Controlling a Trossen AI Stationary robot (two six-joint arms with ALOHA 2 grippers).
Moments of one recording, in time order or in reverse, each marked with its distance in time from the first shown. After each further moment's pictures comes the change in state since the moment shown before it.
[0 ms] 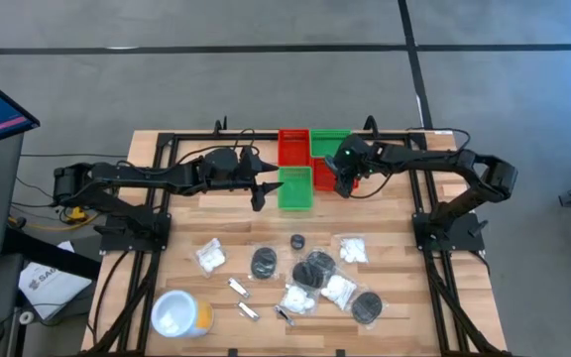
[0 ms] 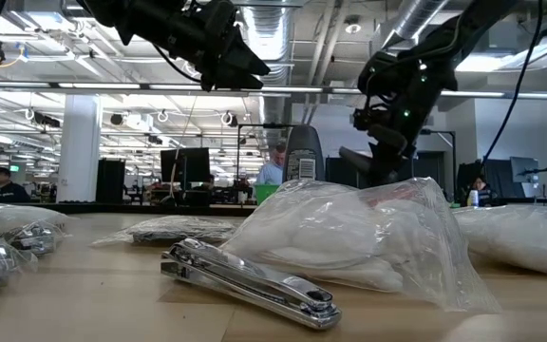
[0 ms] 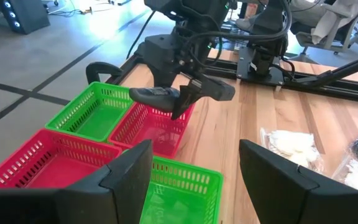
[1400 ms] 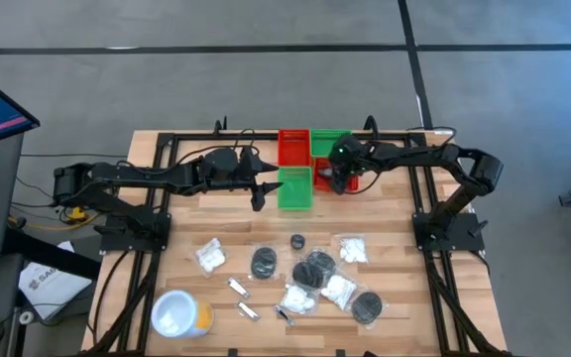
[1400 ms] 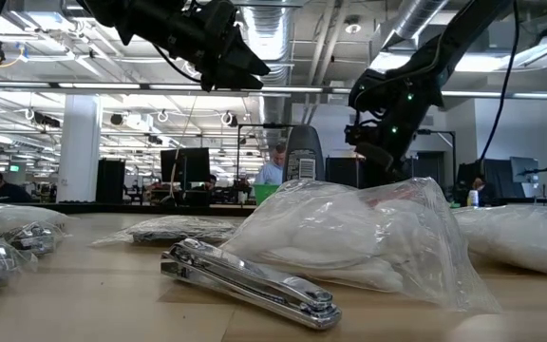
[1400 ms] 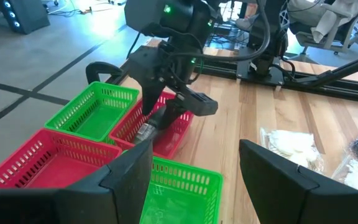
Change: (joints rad) left arm 0.000 0.000 0.000 0.000 0.000 0.000; right arm -0.023 0.124 0.040 0.068 0.001 0.016
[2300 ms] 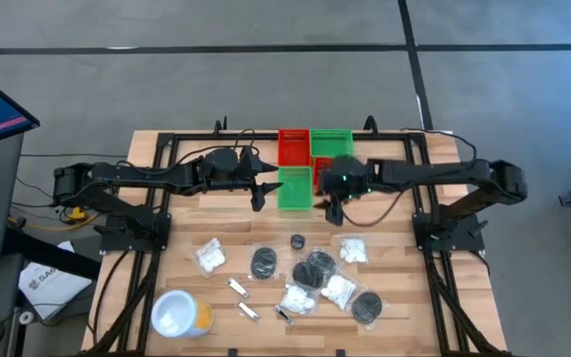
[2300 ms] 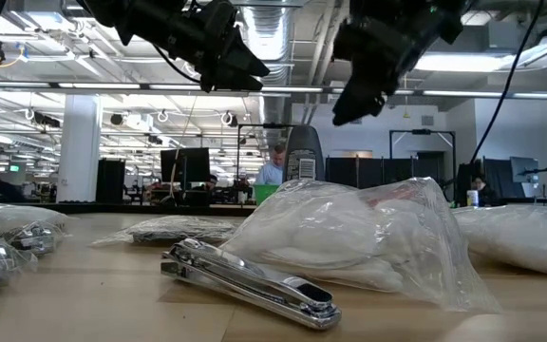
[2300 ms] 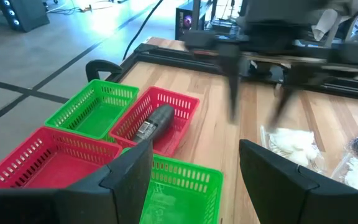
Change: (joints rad) left arm 0.000 0.000 0.000 -0.007 0.000 0.000; right arm 0.383 -0.213 0.094 -0.047 -0.141 0.100
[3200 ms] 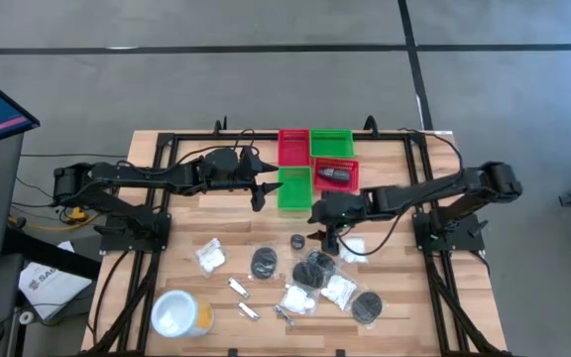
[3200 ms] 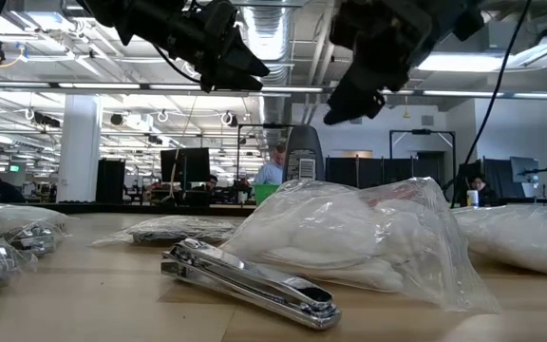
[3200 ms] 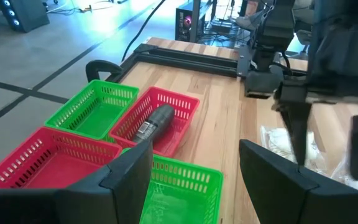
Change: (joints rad) left arm 0.000 0.000 0.000 0.000 0.000 0.000; right arm 0.242 0.069 -0.072 0.191 0.107 0.136
